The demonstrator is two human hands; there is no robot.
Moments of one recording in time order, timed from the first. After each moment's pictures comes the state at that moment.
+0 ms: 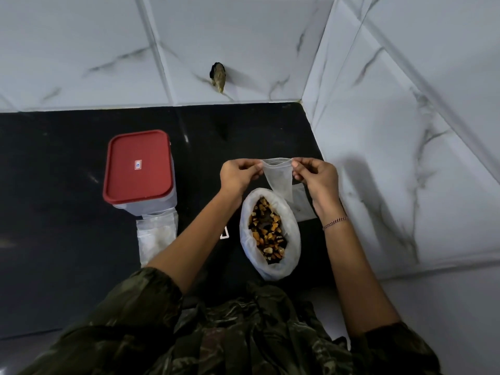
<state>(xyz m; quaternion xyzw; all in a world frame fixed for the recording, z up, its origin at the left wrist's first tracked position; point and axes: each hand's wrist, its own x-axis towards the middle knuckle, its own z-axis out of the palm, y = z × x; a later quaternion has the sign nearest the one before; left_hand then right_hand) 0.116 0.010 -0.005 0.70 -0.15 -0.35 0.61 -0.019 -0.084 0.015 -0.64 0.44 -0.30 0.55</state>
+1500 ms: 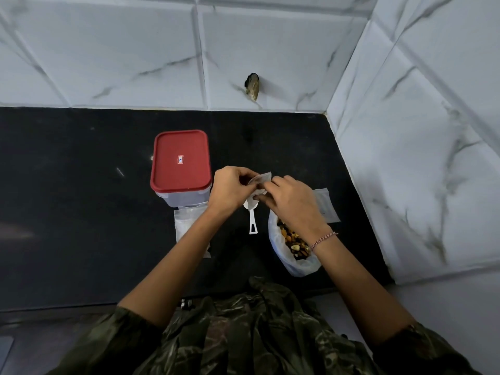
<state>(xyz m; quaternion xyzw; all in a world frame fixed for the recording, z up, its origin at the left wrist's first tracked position) 0.139 0.118 0.032 0.81 -0.38 -0.14 0.42 0.020 0.018 0.025 -0.98 0.12 -0.17 -0.02</state>
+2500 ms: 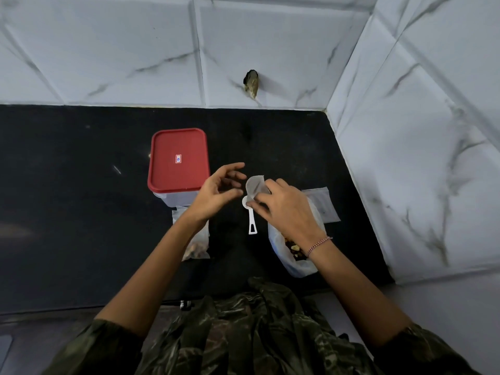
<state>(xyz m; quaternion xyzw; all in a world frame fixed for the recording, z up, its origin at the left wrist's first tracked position) 0.163 0.149 0.007 0.66 -0.36 -0.34 0.57 0.022 0.026 0.012 -0.98 0.11 -0.19 -0.02</state>
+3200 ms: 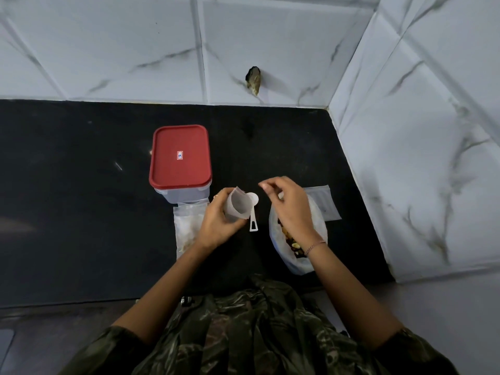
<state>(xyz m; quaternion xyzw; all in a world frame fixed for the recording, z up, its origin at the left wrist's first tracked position) 0.131 0.164 -0.052 0.71 -0.39 -0.18 0.56 0.022 0.027 0.005 -0.87 0.28 -0.20 0.35</state>
